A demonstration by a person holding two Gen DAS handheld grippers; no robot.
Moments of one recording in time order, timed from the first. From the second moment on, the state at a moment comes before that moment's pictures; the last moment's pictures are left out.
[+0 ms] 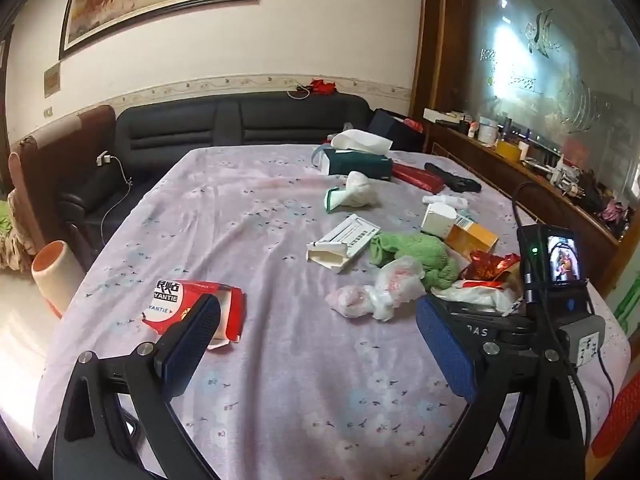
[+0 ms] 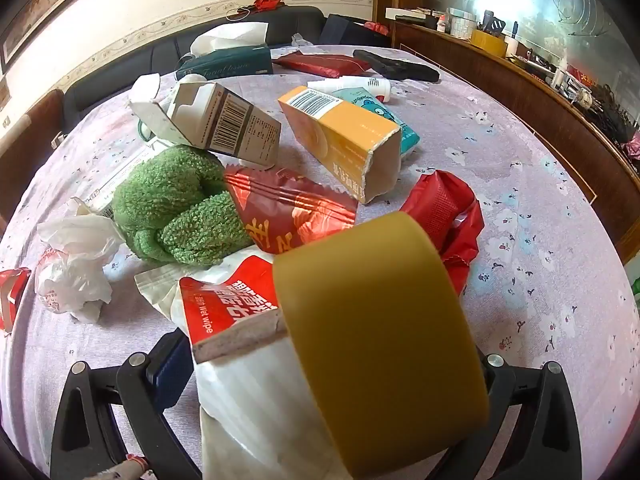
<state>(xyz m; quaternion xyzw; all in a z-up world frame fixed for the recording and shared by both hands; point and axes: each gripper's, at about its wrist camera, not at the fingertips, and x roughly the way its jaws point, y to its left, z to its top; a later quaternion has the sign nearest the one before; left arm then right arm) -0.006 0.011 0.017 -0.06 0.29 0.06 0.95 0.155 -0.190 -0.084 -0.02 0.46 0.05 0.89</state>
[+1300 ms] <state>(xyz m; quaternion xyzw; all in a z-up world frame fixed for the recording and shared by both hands) -0.104 -0.036 0.093 -0.03 0.25 0.07 0.97 -0.090 -0.280 0.080 0.05 0.25 0.08 0.96</state>
